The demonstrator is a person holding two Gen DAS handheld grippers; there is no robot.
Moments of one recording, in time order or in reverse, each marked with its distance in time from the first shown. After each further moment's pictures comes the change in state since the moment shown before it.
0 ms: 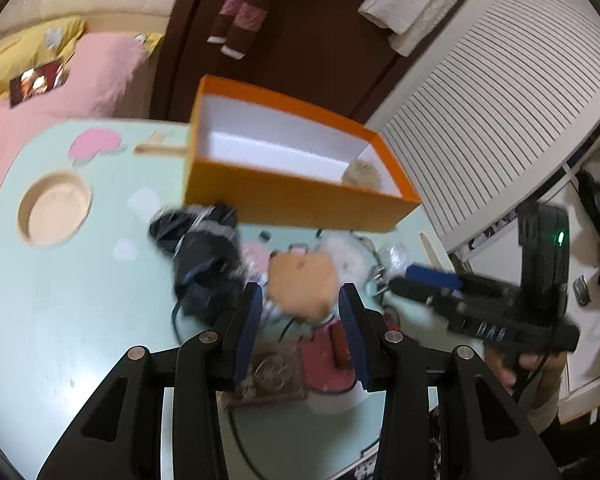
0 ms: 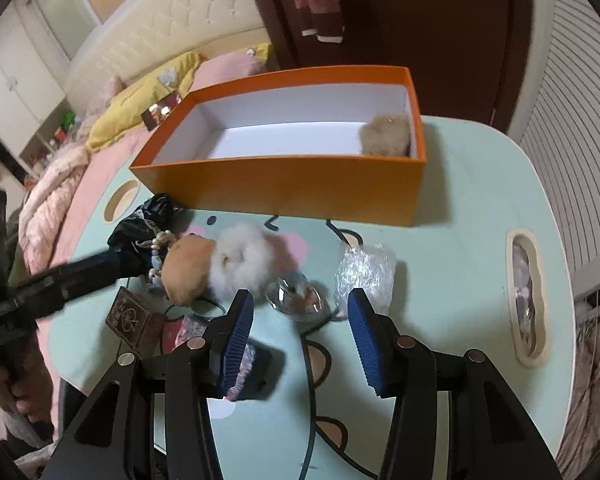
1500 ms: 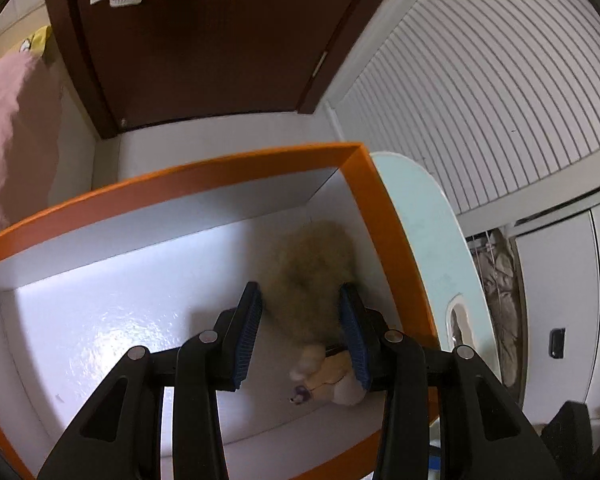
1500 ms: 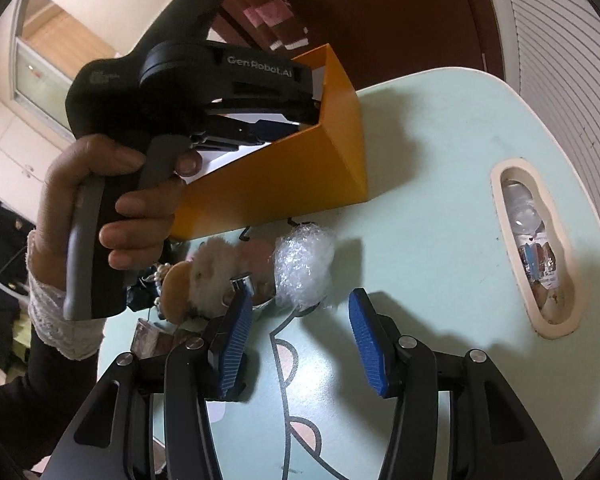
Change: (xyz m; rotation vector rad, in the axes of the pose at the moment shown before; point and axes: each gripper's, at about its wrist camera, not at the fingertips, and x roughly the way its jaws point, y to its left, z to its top) left arm 0.207 -0.088 0.132 0.141 0.392 0.123; right arm 0.003 -0.069 -0.016 0.246 -0.039 0.242
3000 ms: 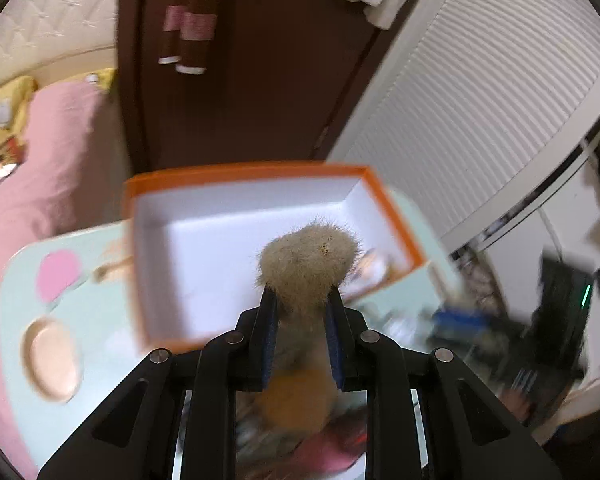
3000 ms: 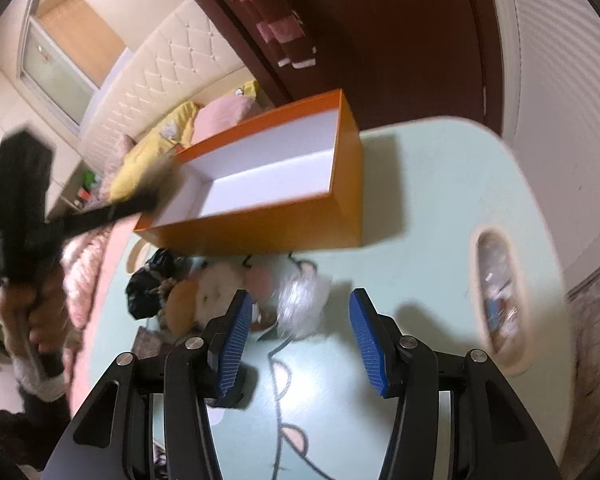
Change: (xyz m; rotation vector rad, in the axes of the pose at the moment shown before) left arm -0.139 0.064 -0.120 0.013 -0.292 -0.011; right arm -0.033 0.019 0.027 -0.100 -0.021 -0.056
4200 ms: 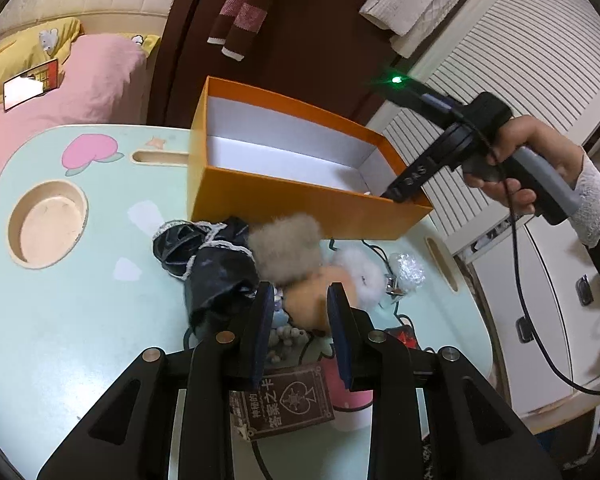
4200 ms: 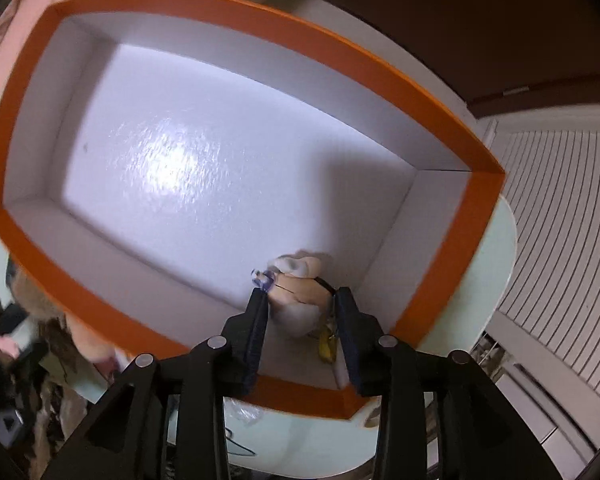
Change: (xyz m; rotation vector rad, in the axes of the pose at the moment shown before) left arm -0.012 0.028 -0.095 -0.168 -0.121 -0.095; right arm 0.178 0.062 0.112 -0.388 0.885 -0.439
